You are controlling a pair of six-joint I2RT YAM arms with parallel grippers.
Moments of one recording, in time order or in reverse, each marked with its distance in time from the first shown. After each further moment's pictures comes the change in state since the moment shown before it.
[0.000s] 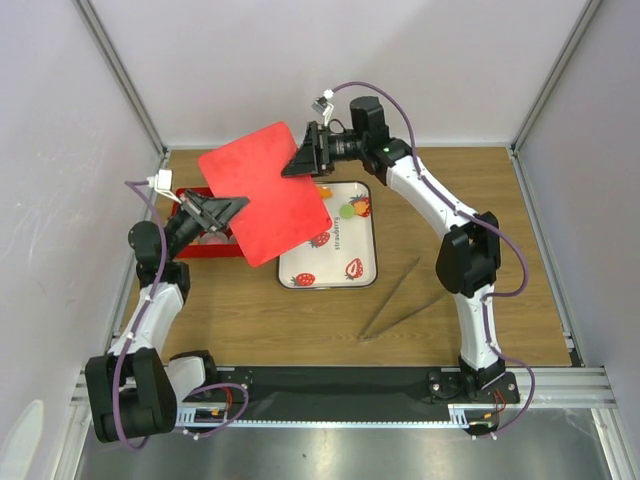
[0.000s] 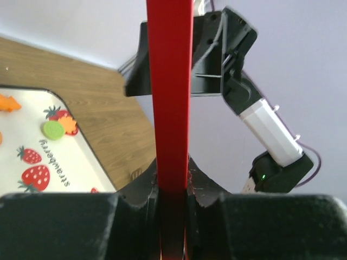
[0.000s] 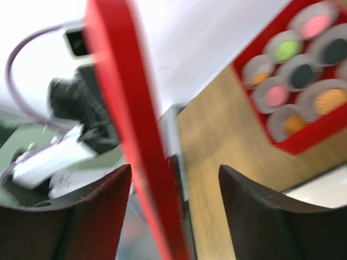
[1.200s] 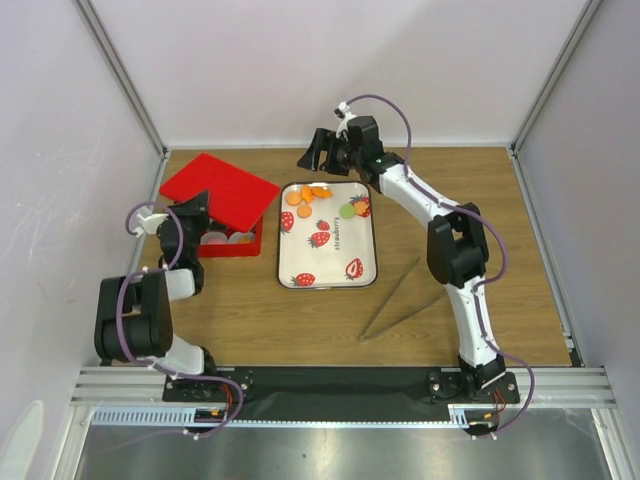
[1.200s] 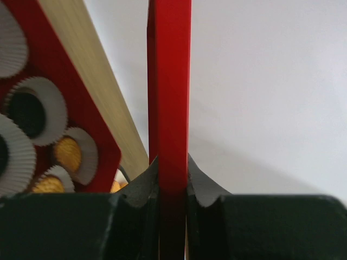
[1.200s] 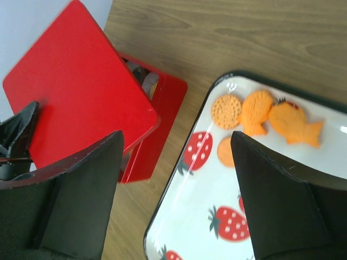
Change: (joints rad) left arm -0.014 0.398 -0.086 0.156 -0.916 -0.180; right arm -0.036 0.097 -0.094 0.054 0.701 -0.100
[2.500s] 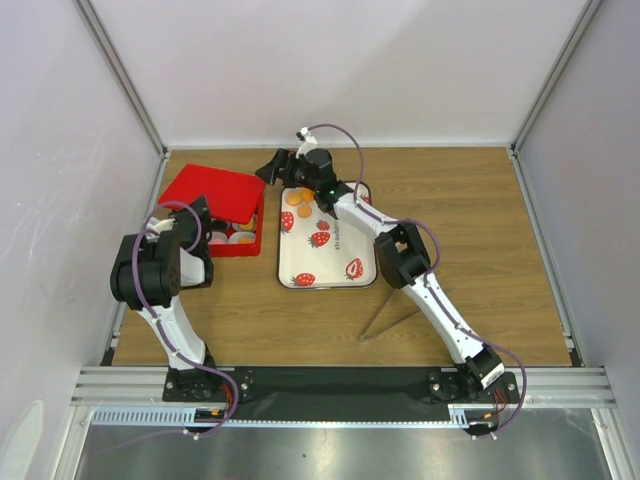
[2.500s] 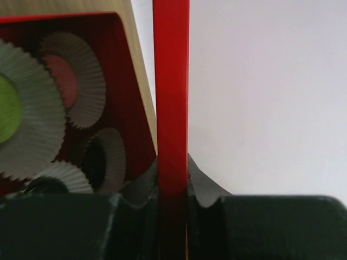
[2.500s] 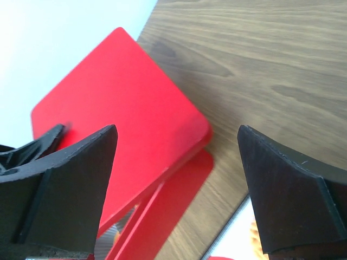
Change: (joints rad) left arm -0.028 0.399 0.098 0.232 -0.266 -0.028; right arm 0.133 0.620 0.550 0.378 0.075 0.141
